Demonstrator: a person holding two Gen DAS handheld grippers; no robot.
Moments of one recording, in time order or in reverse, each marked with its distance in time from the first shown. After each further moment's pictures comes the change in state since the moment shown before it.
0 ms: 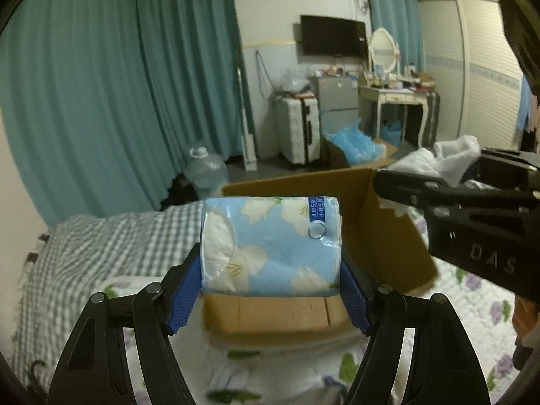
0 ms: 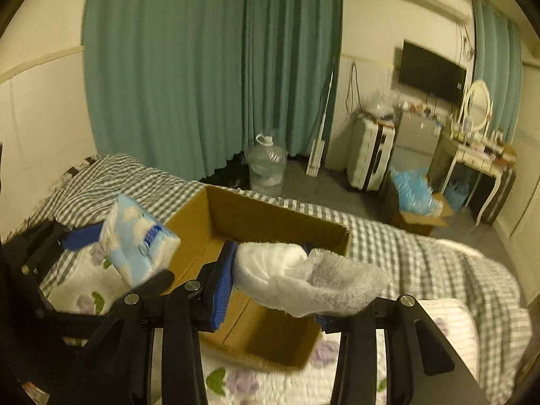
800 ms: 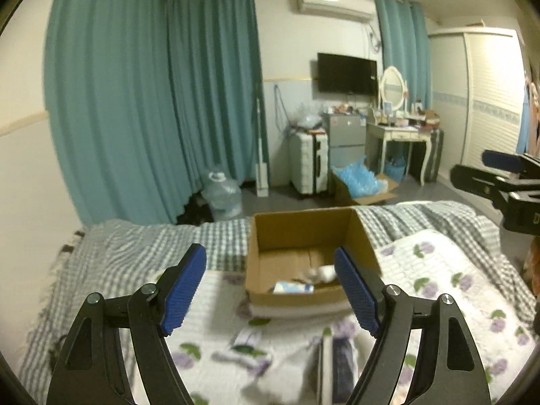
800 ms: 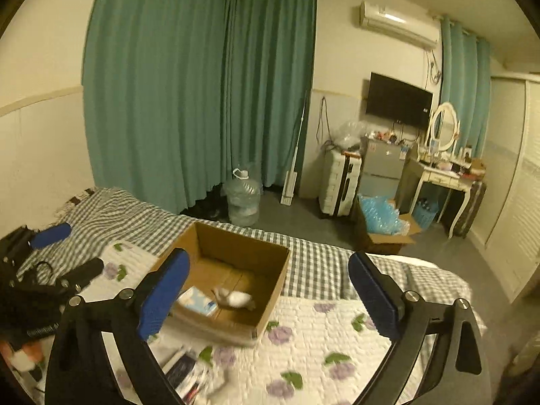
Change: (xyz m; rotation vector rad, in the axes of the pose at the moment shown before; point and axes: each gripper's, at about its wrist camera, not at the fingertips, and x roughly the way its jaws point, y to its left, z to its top) left arm -0.186 0.012 0.010 -0.084 -0.120 0.047; right arm -0.194 -0.026 -0.003 -0.001 -0.153 -0.112
